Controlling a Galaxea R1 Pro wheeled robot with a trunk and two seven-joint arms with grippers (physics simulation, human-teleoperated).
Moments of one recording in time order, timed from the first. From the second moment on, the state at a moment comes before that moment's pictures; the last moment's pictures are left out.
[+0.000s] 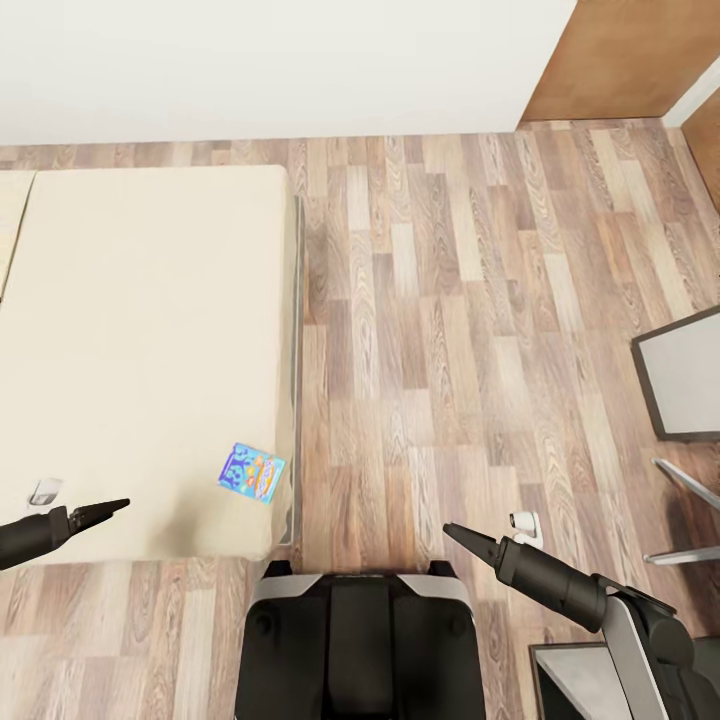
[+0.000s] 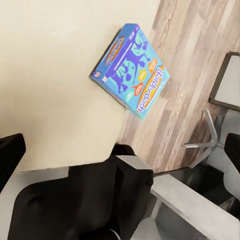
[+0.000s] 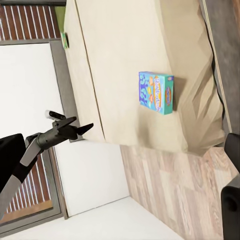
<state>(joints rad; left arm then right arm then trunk) -0.47 0.54 0.49 -1.01 0.14 0.85 -1.25 -0.19 -0.06 -0.25 -1.56 -0.45 0.88 1.06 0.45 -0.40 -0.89</state>
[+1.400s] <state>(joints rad) -0.47 0.54 0.49 -1.01 0.14 0.85 -1.25 -0.19 -0.06 -0.25 -1.56 -0.45 0.88 1.05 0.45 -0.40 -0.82</state>
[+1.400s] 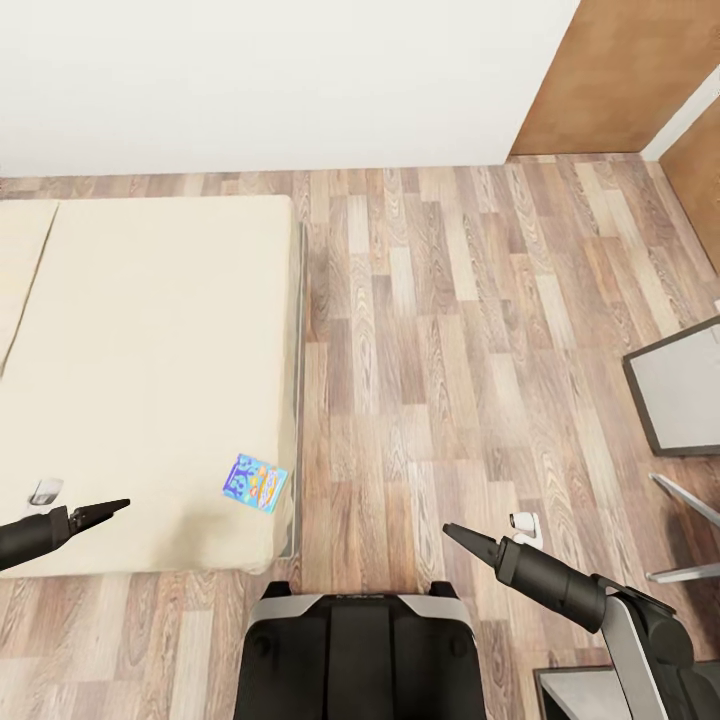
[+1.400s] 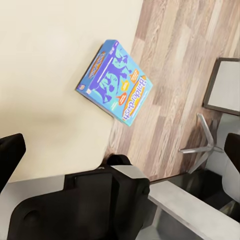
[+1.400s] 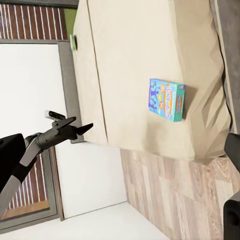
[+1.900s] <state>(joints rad) -0.47 0.54 0.49 -1.01 0.14 0.85 -1.25 -0.19 -0.06 -0.25 -1.56 -0.45 0.88 1.05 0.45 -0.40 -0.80</state>
